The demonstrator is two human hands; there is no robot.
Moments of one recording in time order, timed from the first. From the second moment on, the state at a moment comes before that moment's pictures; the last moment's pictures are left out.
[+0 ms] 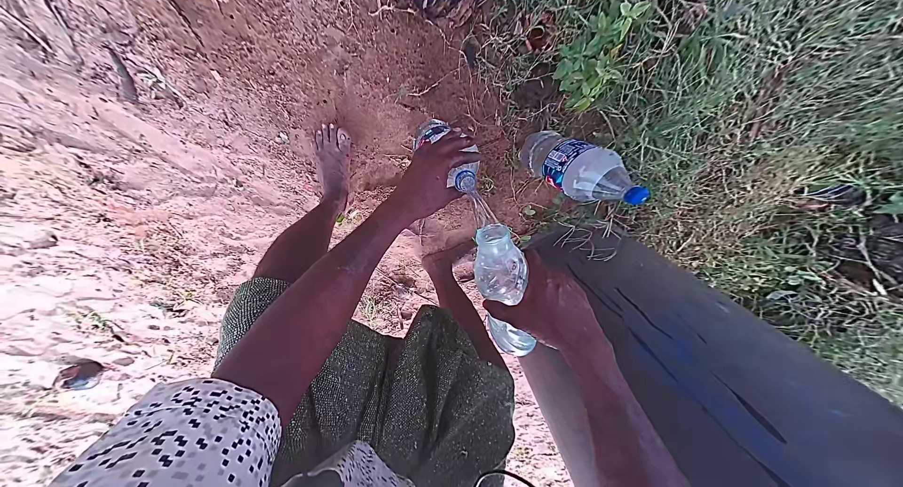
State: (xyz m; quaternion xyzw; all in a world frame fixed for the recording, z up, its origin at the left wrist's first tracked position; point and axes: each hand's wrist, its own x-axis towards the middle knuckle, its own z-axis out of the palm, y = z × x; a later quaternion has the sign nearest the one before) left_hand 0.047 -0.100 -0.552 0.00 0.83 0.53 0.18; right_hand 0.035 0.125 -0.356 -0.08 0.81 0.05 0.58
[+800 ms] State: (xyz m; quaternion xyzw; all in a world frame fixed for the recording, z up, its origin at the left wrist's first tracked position) left_hand 0.046 -0.102 -0.549 -0.01 0.83 0.52 0.21; right_hand 0.035 0.118 -0.354 -0.07 0.80 0.05 0.59
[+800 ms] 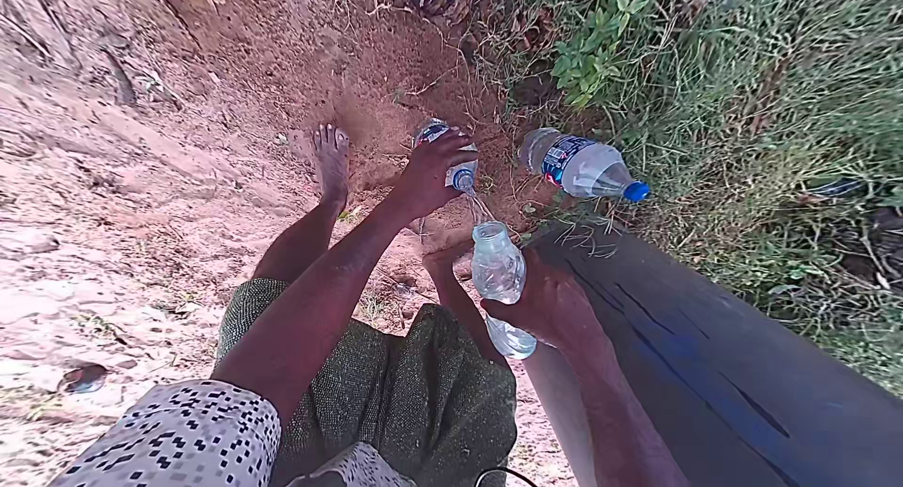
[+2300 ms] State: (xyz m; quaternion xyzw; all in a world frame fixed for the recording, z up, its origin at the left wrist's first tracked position) left_hand 0.045 -0.103 -0.551 0.00 0.83 0.53 0.20; right_hand 0.031 0.112 -0.356 -0.07 0.80 0.05 0.60
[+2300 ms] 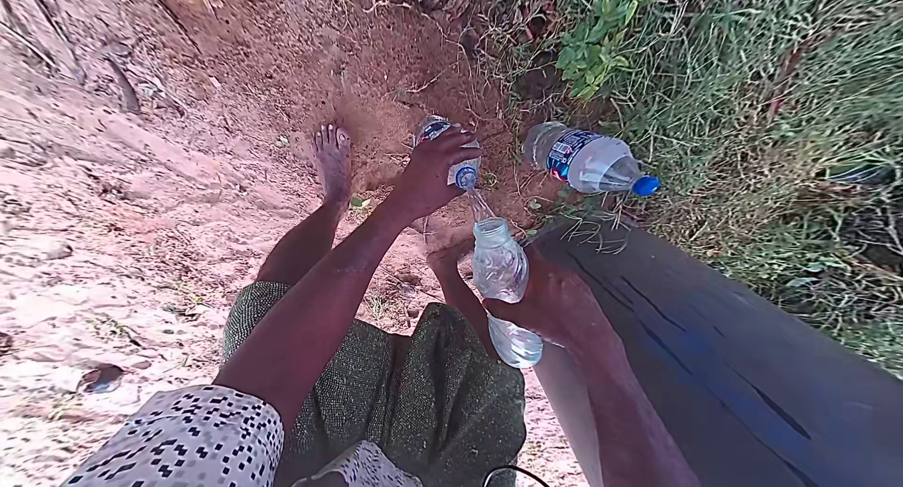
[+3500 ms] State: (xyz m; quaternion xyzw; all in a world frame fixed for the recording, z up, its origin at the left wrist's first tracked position) left_hand 0.044 -0.107 -0.551 0.01 0.83 0.53 0.19; right_hand 0.020 0.102 -0.362 -0.04 0.79 0.00 0.61
